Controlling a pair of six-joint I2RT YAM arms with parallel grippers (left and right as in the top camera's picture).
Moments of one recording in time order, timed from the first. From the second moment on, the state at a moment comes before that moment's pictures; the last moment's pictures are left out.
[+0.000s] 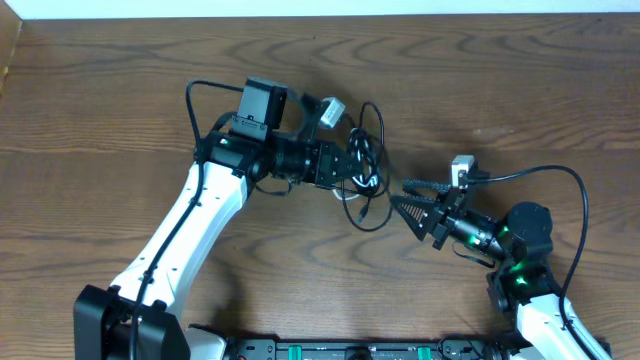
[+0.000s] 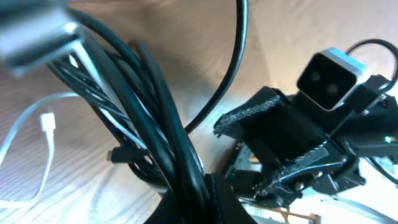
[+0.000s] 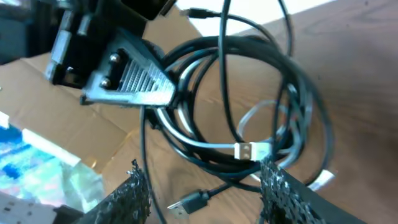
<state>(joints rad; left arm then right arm) -0.34 1.52 1.18 -0.64 0.96 -0.26 0.22 1.00 0.25 0.64 -0.82 0.62</state>
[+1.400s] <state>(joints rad) -0.45 1.52 1.18 -0.74 0.88 -0.11 0.33 1.07 0.25 0.79 -0.59 0.85</state>
